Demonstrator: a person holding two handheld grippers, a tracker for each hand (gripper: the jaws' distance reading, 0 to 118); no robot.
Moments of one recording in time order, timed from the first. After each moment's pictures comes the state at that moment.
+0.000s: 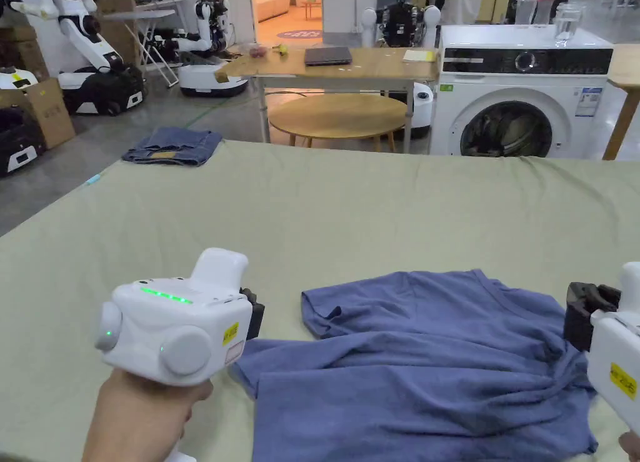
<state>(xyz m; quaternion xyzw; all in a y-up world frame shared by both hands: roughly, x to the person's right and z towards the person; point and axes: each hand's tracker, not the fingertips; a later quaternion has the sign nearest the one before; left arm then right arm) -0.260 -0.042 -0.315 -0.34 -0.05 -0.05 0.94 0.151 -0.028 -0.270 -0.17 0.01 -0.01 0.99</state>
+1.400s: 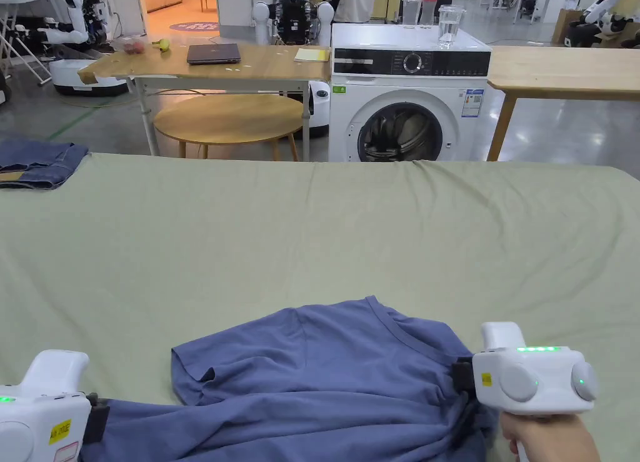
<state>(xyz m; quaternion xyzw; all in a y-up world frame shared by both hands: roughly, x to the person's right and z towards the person) -0.255 -0.095 -0.395 -0.44 -0.03 -0.05 0.90 0.251 -0.178 -0.467 -0.42 -0.03 -0.01 0.91</state>
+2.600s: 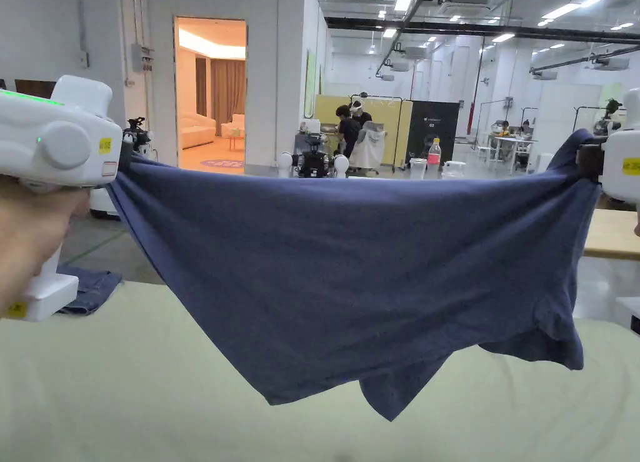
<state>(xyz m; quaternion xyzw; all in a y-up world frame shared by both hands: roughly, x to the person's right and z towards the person) -0.274 0.272 -0.494 -0.09 0.05 -0.07 0.99 0.279 0.287 -0.444 -0.04 -0.07 0.04 1.00</state>
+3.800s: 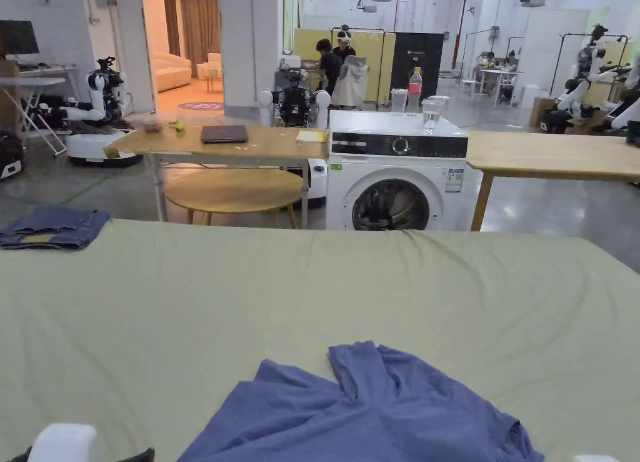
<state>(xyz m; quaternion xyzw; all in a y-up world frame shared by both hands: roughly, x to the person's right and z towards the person) -0.251 -0.067 -0.283 -0.22 -0.02 -0.06 0.97 0.244 -0.091 -0.231 -0.25 -0.05 -0.01 0.97</state>
